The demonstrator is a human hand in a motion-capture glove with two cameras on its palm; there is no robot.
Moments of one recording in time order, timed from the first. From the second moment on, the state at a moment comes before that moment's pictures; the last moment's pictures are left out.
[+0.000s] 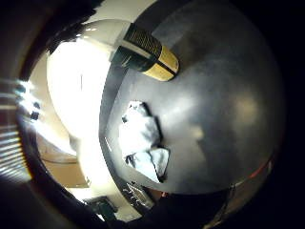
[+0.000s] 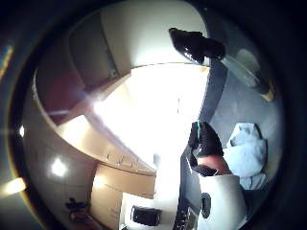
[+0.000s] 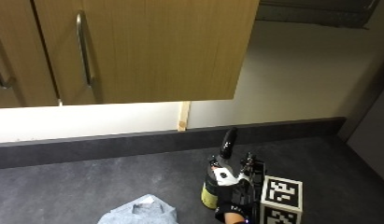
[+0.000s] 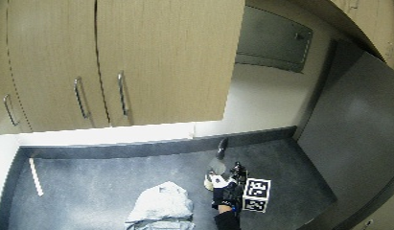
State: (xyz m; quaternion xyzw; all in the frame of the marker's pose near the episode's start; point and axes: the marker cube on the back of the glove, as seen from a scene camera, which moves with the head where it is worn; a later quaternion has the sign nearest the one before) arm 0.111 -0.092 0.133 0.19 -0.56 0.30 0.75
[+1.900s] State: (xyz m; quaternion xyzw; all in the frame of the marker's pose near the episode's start) arm 0.176 -0.091 0.048 0.30 -0.54 0.26 0.75
